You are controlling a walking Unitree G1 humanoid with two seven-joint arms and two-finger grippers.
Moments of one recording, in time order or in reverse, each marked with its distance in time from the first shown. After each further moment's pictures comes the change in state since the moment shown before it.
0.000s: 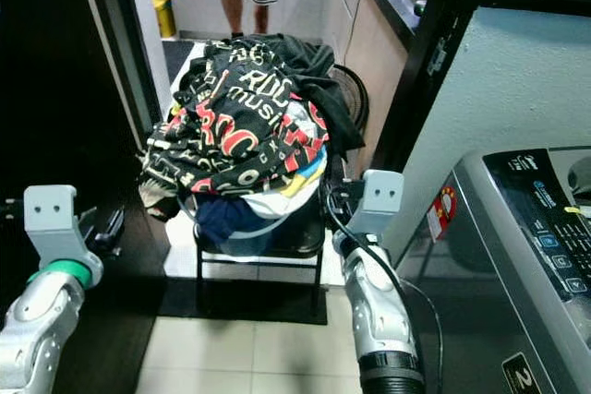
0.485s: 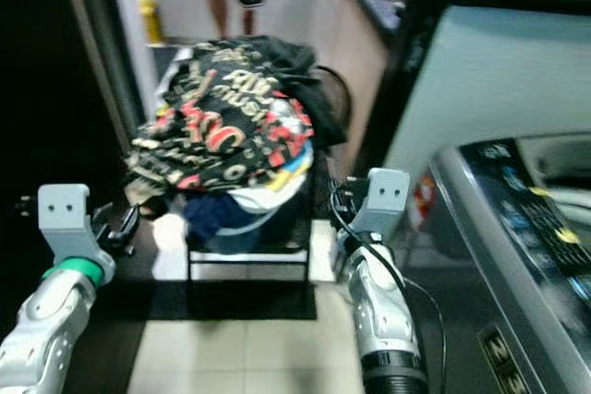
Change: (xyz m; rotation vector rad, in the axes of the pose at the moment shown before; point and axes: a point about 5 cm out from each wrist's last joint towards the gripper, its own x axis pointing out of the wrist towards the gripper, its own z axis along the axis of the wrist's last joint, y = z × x) left arm 0.004 -0.012 0.005 0.005 -0.042 -0.074; right arm -0.001 0.000 -0.001 -0.001 -0.014 -0.006
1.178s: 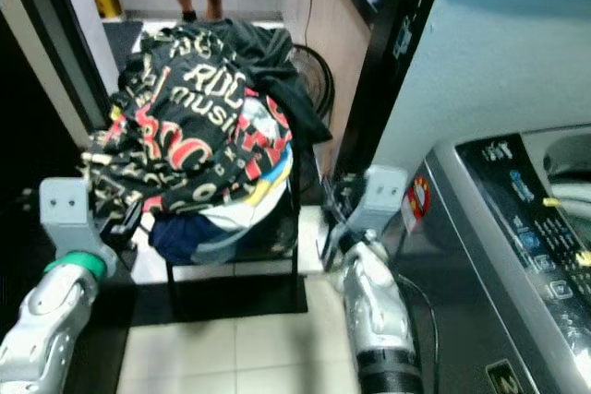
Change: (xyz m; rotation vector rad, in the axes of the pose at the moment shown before) left arm 0.004 -0.006 0.009 0.013 -0.045 -0.031; right arm 0.008 0.010 0.026 0.202 -0.091 0.113
